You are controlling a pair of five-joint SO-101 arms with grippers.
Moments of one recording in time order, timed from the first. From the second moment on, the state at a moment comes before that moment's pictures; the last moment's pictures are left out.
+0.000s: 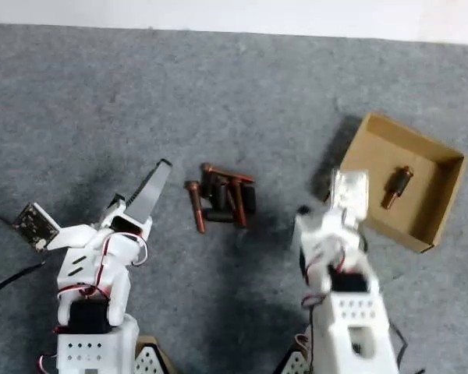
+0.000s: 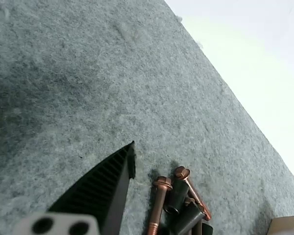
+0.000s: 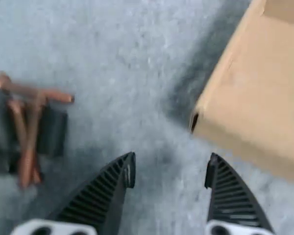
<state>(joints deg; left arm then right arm) -7.3 -103.6 95.7 40.7 53.6 -7.5 -64.0 90.2 20.6 -1.5</state>
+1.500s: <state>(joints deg) -6.7 -103.6 96.0 40.6 51.4 -13.3 -83.1 95.9 28.4 -1.7</state>
